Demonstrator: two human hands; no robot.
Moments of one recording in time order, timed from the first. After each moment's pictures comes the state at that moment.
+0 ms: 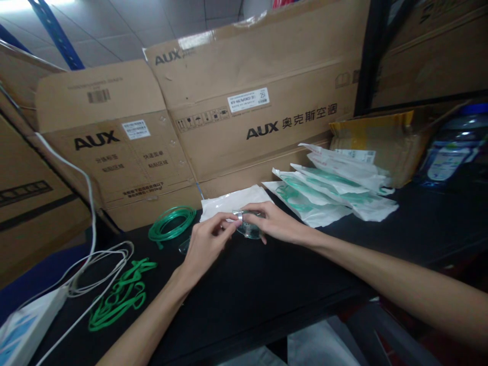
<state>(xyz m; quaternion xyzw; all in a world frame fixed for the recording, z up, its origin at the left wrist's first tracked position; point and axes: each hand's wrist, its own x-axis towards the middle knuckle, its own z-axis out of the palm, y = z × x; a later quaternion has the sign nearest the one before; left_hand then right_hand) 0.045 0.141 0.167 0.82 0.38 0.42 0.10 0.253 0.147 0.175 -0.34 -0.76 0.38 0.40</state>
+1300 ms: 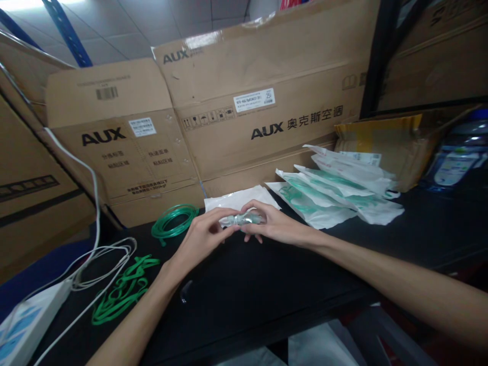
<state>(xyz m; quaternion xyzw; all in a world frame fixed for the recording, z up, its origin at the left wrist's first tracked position) 0.025 0.149 0.181 0.87 0.34 0.36 0.10 0.247 0.152 0.163 -0.26 -0.72 0.49 0.41</state>
